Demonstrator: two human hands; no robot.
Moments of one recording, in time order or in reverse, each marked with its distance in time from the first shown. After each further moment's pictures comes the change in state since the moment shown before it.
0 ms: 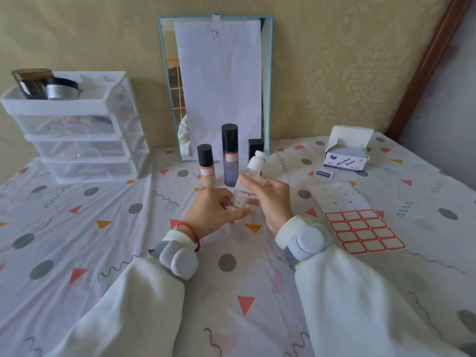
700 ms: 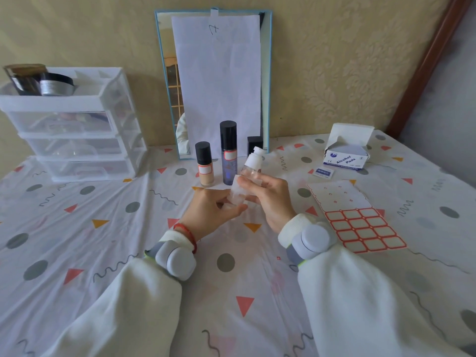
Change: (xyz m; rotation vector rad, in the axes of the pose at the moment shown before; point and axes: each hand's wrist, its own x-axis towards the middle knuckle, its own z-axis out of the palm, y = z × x) left_hand -0.004 -0.003 0.001 0.038 0.048 0.145; right_hand -0.001 -0.004 -0.003 -0.021 -0.084 -0.033
